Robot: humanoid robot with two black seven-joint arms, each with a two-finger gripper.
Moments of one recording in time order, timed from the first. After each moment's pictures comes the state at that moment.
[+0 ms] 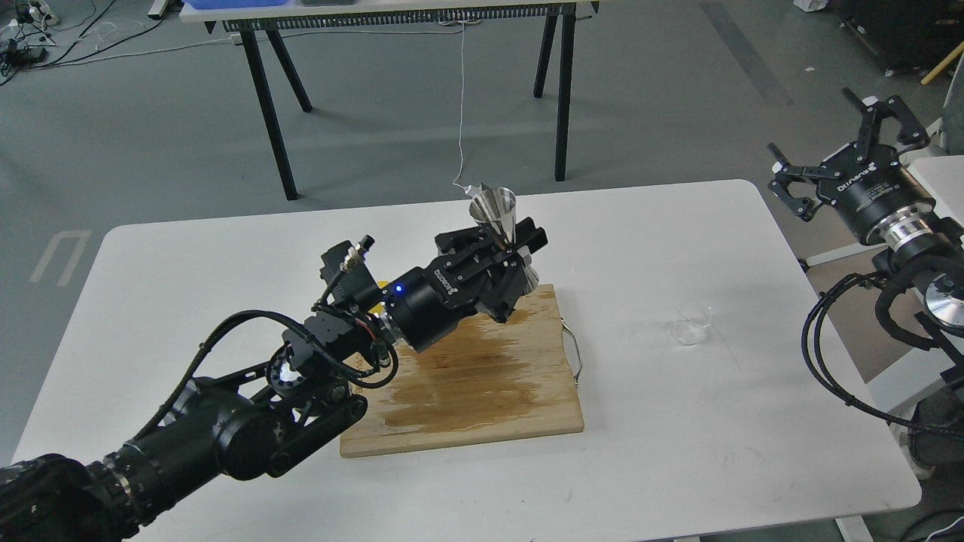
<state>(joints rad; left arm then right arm) -0.67 0.03 -0.42 -0.92 1.93 0.49 -0.49 0.49 -0.61 1.02 0.85 0.21 0.49 0.06</state>
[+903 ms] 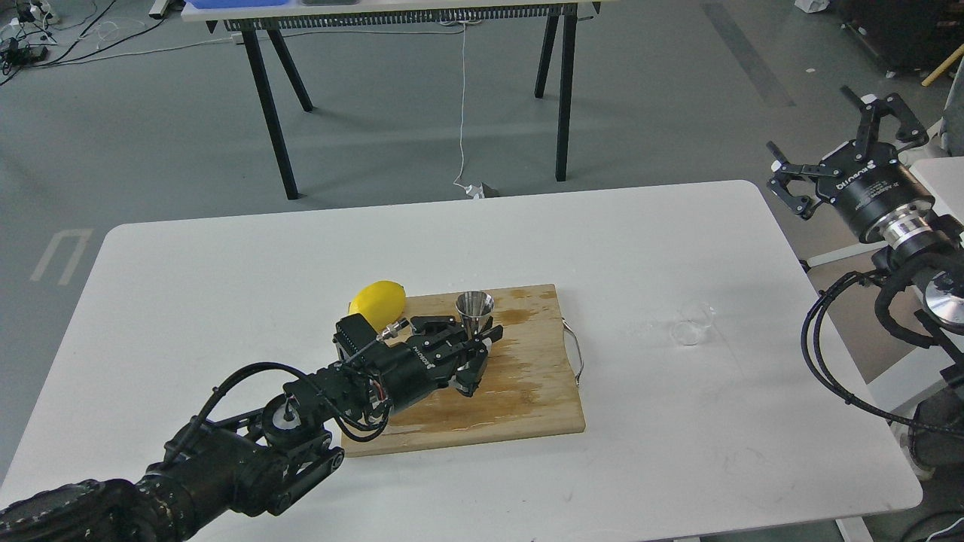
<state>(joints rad) -0.63 -0.04 -0.30 -0.53 2.00 0.49 -0.49 0.50 -0.61 1.01 0.85 0.22 0.49 0.06</state>
